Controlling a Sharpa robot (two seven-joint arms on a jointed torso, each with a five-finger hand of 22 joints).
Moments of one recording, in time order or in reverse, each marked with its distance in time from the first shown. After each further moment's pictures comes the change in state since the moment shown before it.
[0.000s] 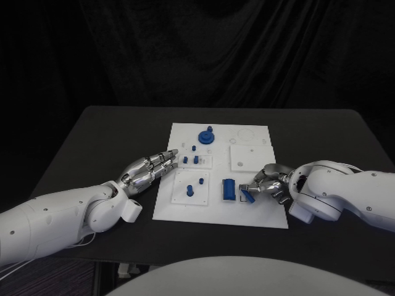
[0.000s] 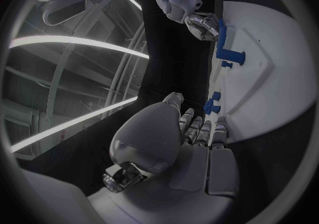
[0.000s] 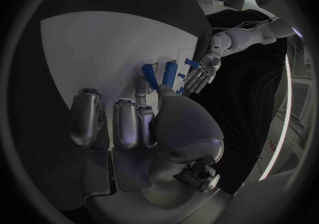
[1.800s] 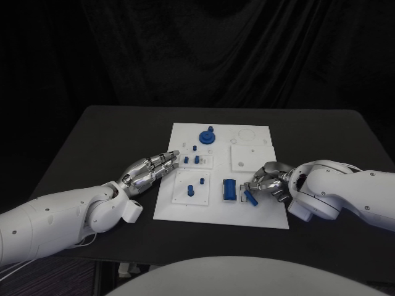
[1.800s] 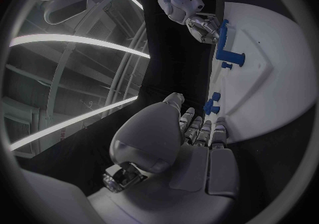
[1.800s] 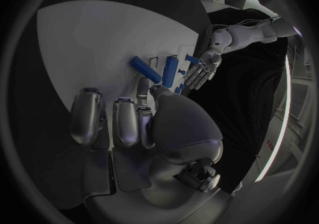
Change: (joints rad) left arm -0.008 0.002 0.002 -0.005 0.004 0.012 0.007; left_hand 0.000 0.000 0.022 -0.011 0.000 0.018 0.018 0.008 0.002 0.000 0.000 0.000 0.000 0.004 0.004 0.000 0.000 0.000 -0.002 0.003 0.000 0.000; right arm 0.000 0.013 0.000 -0.020 -0.003 -0.025 0.016; right_hand 0.088 0.041 0.116 -0.002 0.142 -0.030 -0.023 0.147 0.099 0.000 -0.022 0.010 0.002 -0.001 -0.022 -0.046 -0.087 0.000 0.000 -0.021 -0.031 0.000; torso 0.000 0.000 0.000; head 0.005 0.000
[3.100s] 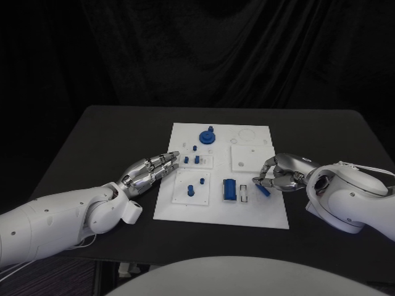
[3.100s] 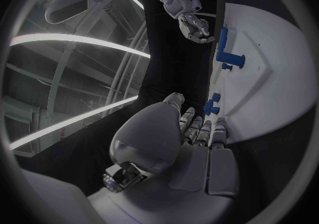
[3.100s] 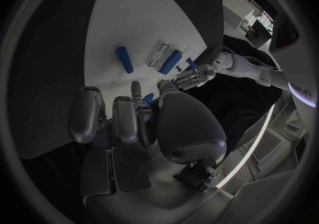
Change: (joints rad) left arm -0.004 -0.007 0.000 0.009 0.001 0.001 0.005; left_hand 0.000 0.000 0.003 -0.003 0.000 0.004 0.004 0.000 0.000 0.000 0.000 0.000 0.000 0.000 0.000 0.000 0.001 0.000 0.000 -0.002 0.000 -0.001; right arm 0.000 -0.146 0.000 0.143 -0.489 -0.105 0.060; right_hand -0.052 -0.114 -0.101 -0.004 -0.118 -0.109 0.070 -0.242 -0.206 0.002 0.049 -0.009 -0.002 0.000 0.042 -0.004 0.003 0.000 -0.002 0.034 -0.010 0.000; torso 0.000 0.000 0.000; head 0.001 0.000
